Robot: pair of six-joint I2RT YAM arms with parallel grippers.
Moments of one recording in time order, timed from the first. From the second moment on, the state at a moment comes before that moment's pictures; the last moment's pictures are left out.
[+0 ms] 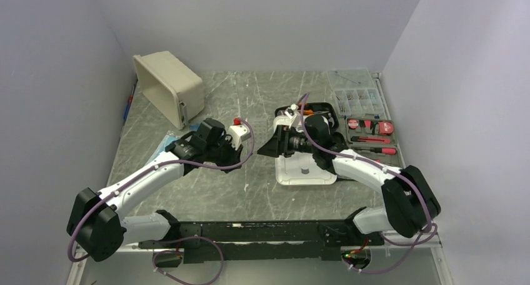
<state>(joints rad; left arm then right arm) -0.64 1.19 0.85 -0.47 0.33 0.06 0.56 1.34 0.69 0.27 -0.62 0.71</state>
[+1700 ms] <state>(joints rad) -0.65 1.19 0.85 -0.48 0.33 0.05 0.73 1.51 0.87 0.20 -0.56 0.62</state>
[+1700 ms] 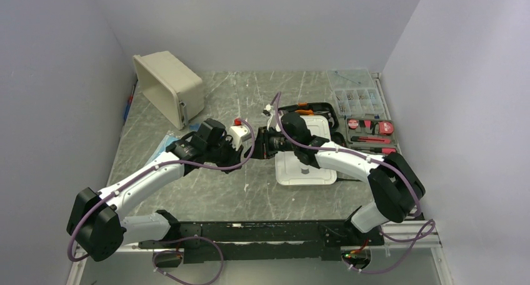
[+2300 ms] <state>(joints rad) -0.47 1.01 0.84 -0.46 0.26 0.00 0.74 1.36 0.95 -0.13 -0.06 0.44</state>
